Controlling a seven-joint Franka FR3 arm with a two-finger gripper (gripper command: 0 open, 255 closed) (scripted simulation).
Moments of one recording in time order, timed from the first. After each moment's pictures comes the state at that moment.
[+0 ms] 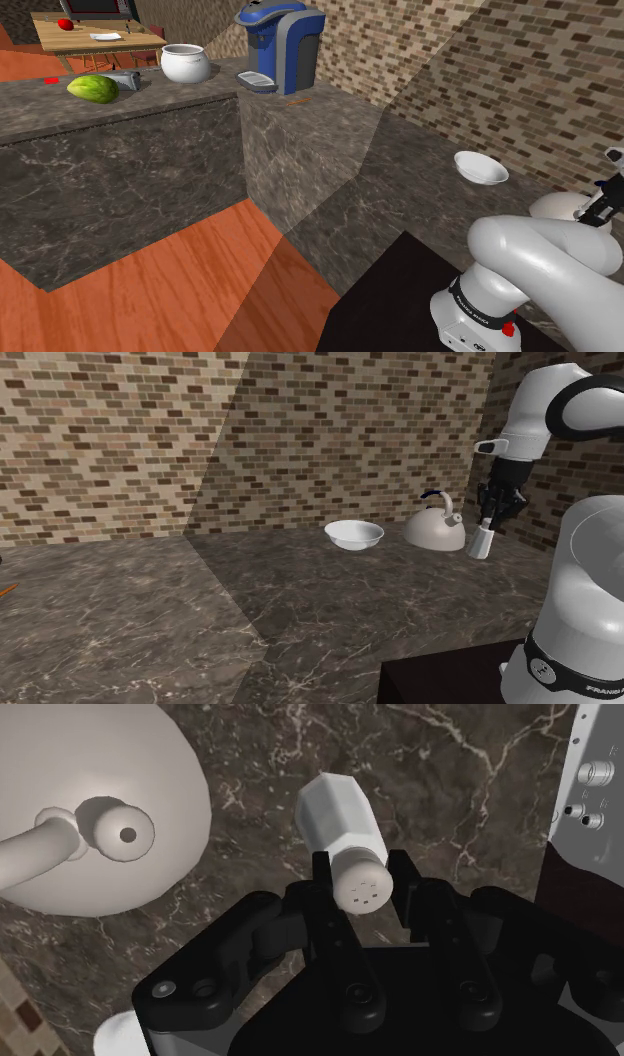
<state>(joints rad) -0.80 -1.50 -0.89 -2.79 -0.93 1.53 -0.94</state>
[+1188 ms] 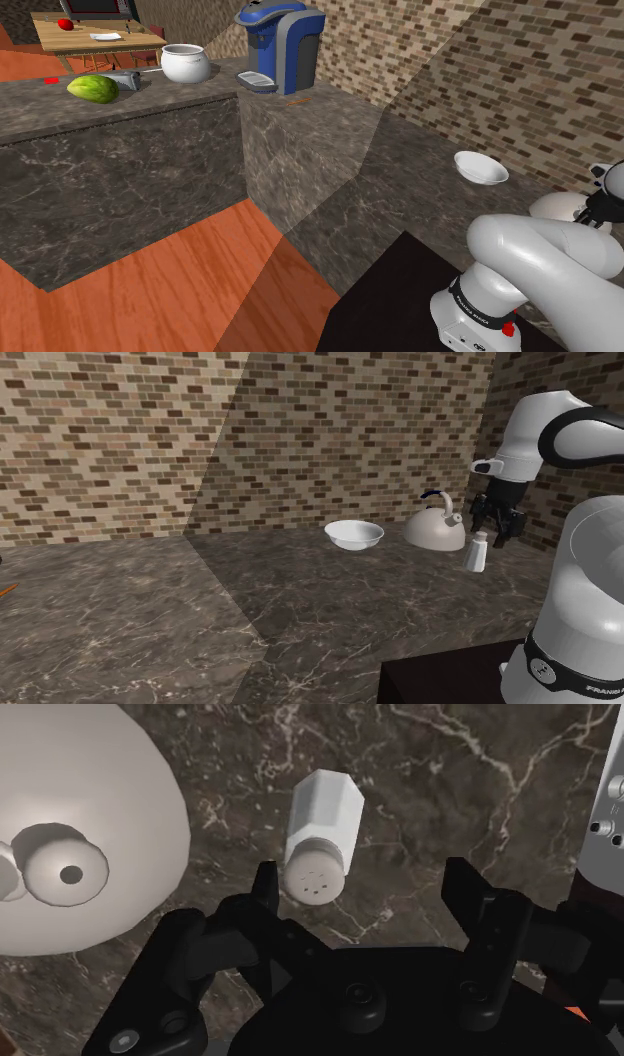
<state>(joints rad) -0.86 -1.52 -1.01 -2.88 -1.05 1.60 -0.94</state>
